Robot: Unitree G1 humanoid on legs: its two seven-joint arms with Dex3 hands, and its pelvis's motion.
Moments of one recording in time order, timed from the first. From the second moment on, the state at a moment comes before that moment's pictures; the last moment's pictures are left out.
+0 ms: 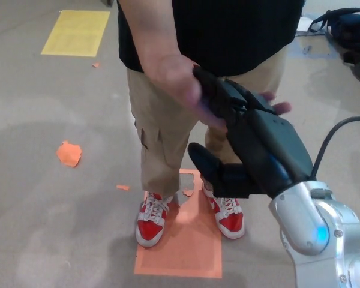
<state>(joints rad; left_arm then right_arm) -0.16 0.57 -0.03 1.29 0.22 -0.26 -0.14 -0.28 -0.11 0.43 -0.44 -0.84 0.47 0.24</state>
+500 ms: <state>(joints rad) -0.16 0.57 -0.03 1.29 0.22 -0.26 -0.14 -0.48 -0.09 0.43 -0.21 -0.86 0.53 0.24</state>
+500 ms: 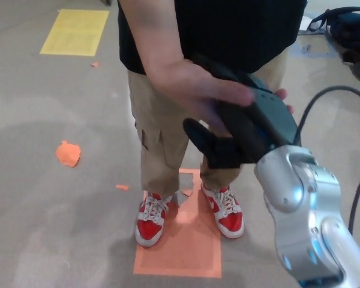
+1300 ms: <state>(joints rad) -0.17 0.57 -0.03 1.29 0.22 -0.27 -0.15 -0.76 -0.05 0.33 0.30 -0.79 0.46 0.06</state>
